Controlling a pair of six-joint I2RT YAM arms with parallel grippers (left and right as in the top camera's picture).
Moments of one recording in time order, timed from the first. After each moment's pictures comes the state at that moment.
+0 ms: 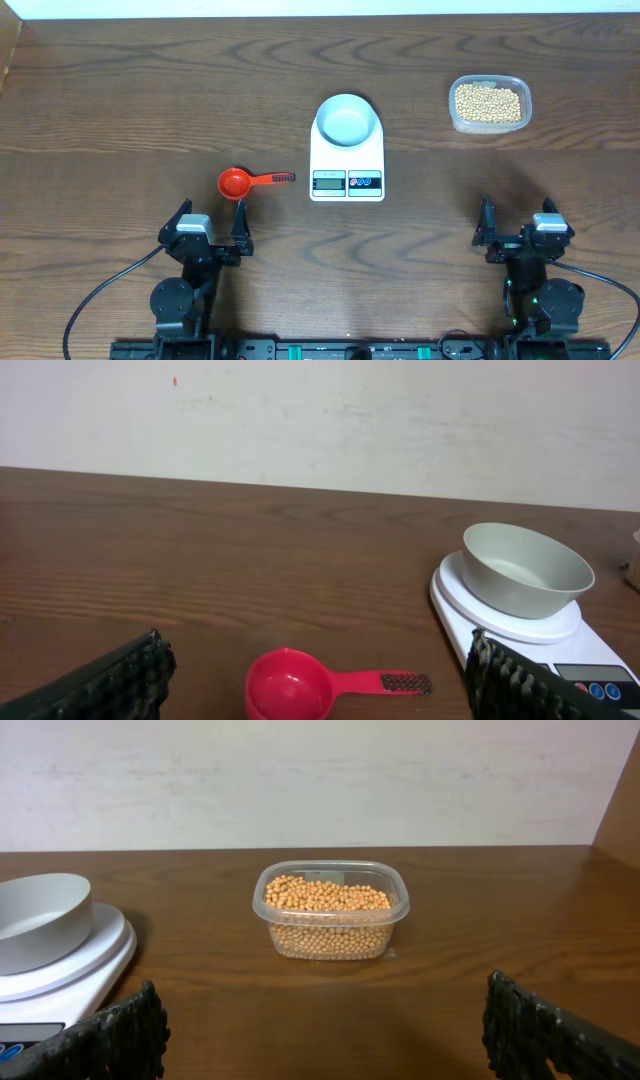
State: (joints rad) left arm 0.02 0.01 0.03 -0.11 0.13 -0.08; right arm -0.02 0.01 0.01 -0.07 0.00 0.01
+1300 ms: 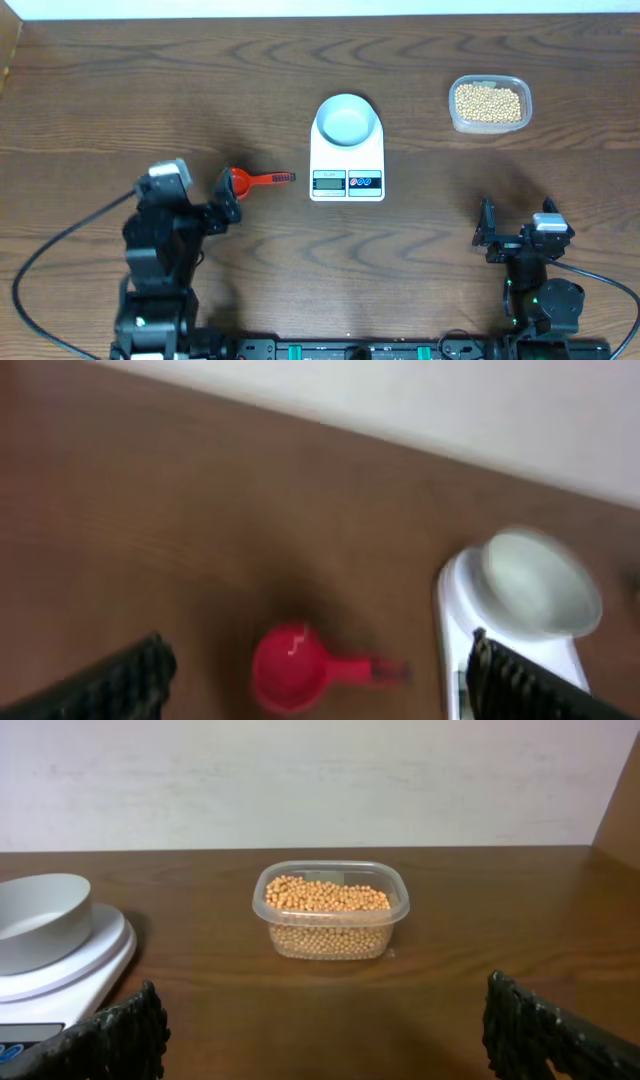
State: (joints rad) left arm 0.02 0.61 0.56 -0.39 0.05 -0.24; right arm -0.02 0.01 0.01 -0.07 0.00 0.01
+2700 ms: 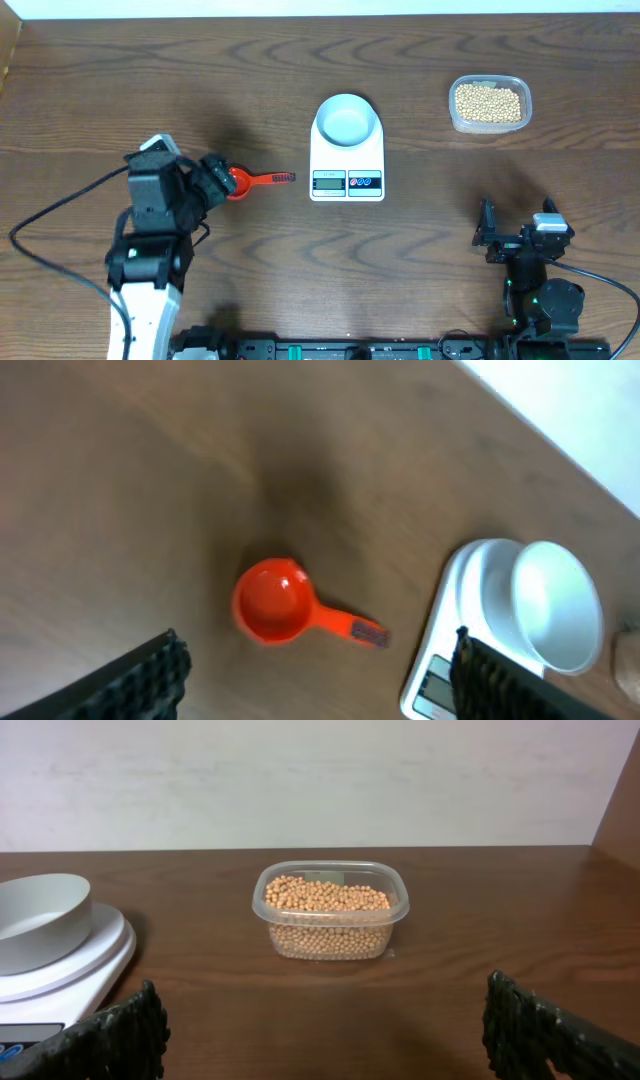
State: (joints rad) left arm 0.02 0.95 0.80 -0.61 0.02 -0.57; right arm -0.02 0.01 0.01 -0.07 0.00 0.01
